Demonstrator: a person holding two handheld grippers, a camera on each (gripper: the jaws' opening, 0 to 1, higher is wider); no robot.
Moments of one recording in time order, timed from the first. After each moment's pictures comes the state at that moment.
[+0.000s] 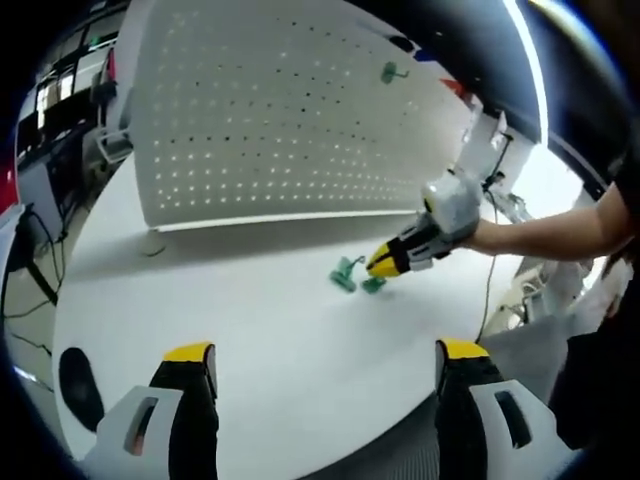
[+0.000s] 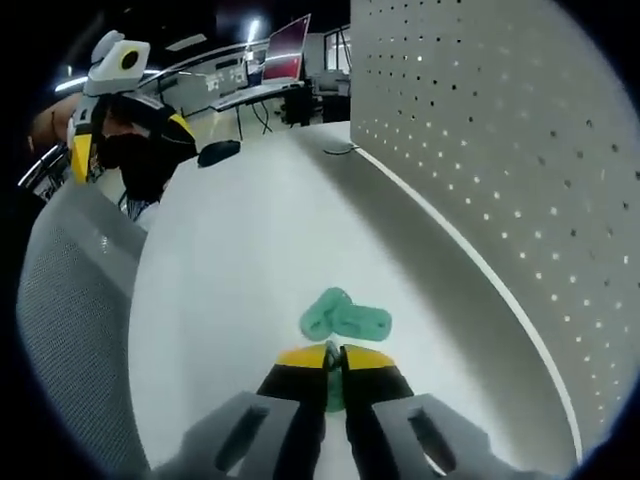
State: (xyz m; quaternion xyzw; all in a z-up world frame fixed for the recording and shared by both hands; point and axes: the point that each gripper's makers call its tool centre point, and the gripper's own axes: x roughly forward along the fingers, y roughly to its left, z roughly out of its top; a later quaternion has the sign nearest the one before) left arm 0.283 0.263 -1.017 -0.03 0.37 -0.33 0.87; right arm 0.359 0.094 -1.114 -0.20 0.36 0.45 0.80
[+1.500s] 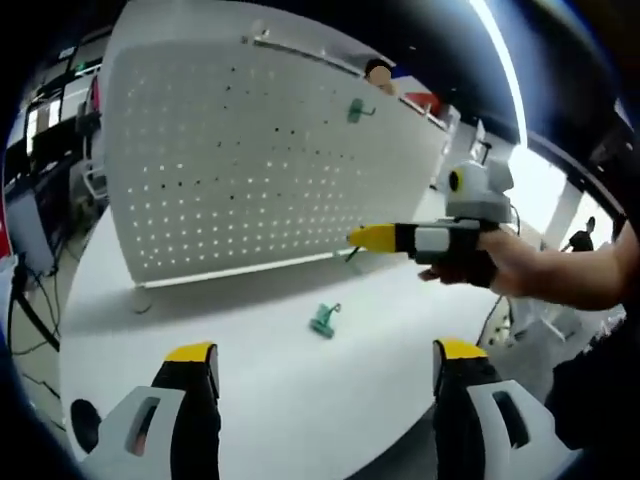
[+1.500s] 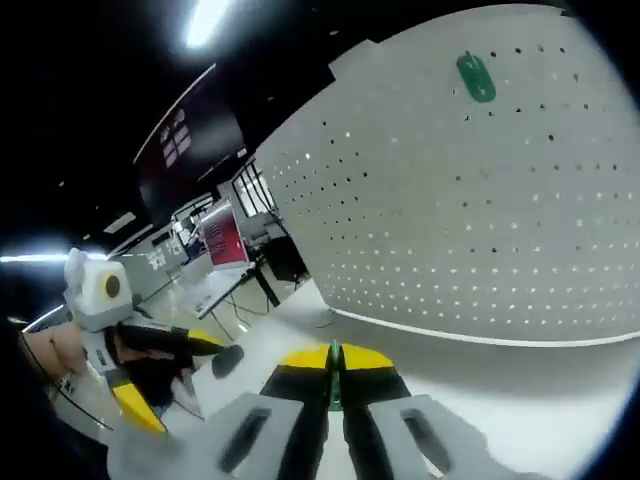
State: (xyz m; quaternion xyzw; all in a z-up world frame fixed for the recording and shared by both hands) left arm 0.302 0.232 -0.957 -0.03 0.31 -0.37 0.88; right arm 0.372 0.144 -0.944 0.14 0.20 0.32 0.92
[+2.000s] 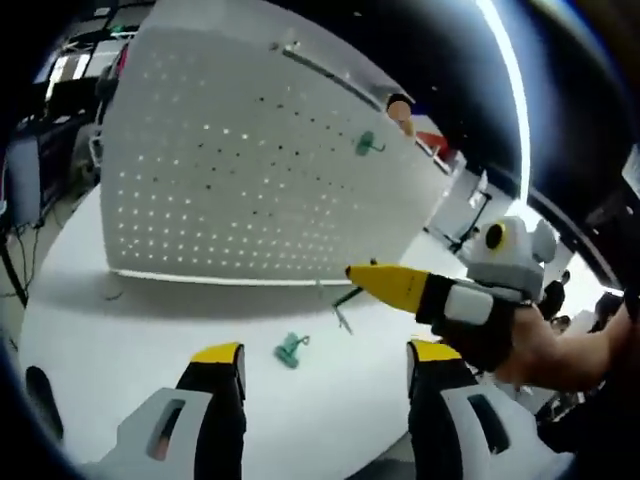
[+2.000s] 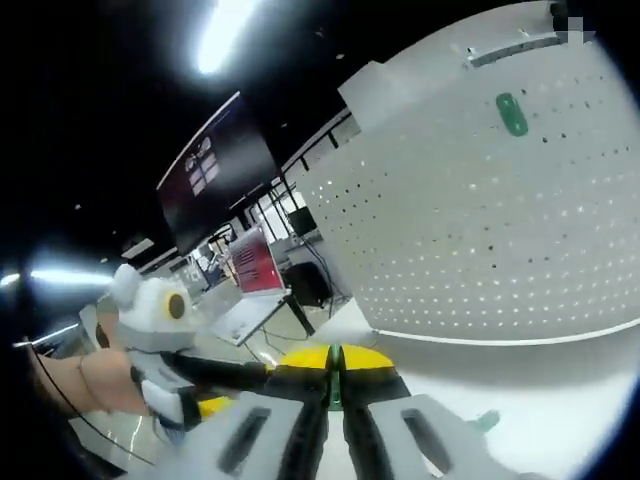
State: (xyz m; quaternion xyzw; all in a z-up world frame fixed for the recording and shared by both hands) left arm 0.311 0.204 -0.942 -0.15 0.30 -0.36 0.87; right arm 0.334 0.188 -0.904 0.18 0.15 0.34 0.91
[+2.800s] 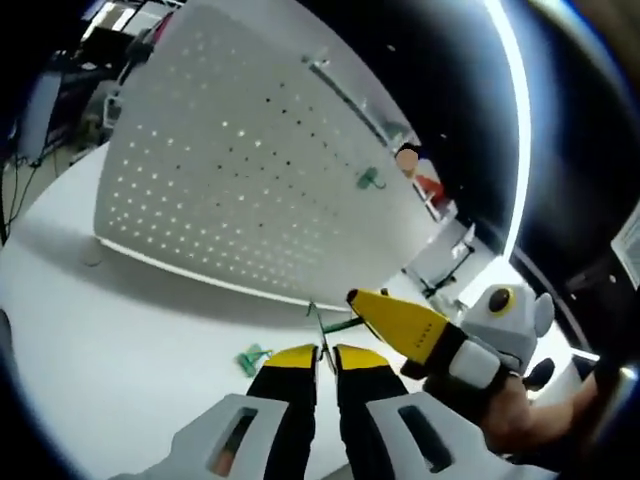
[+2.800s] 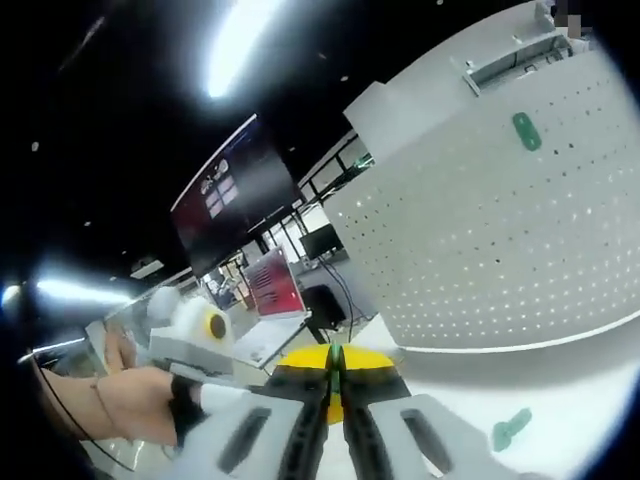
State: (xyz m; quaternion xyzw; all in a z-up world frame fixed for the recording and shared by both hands) left arm 0.308 0.199 -0.922 -0.27 0.29 -0.37 0.84; right arm 0.318 0.209 -0.878 0.21 0.11 0.35 0.91
